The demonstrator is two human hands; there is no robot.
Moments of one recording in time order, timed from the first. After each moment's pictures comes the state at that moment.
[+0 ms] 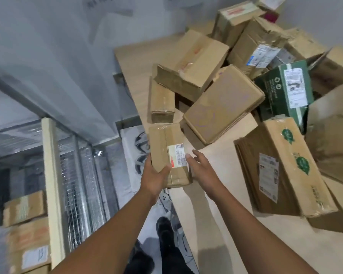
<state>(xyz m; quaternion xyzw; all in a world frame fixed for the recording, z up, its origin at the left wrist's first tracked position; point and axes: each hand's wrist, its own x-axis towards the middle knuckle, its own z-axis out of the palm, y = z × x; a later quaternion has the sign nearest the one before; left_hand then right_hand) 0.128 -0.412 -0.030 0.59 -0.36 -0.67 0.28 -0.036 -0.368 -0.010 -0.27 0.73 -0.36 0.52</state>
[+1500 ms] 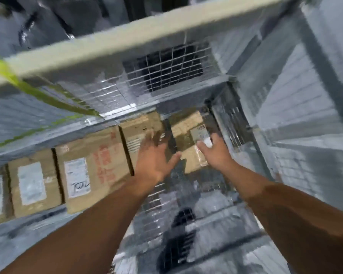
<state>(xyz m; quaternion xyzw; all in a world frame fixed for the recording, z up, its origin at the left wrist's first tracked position) 0.780 -0.598 -0.474 0.93 -0.17 -0.30 0.13 0.732 -0.814 -0.501 -0.81 0.36 0.22 0.41</state>
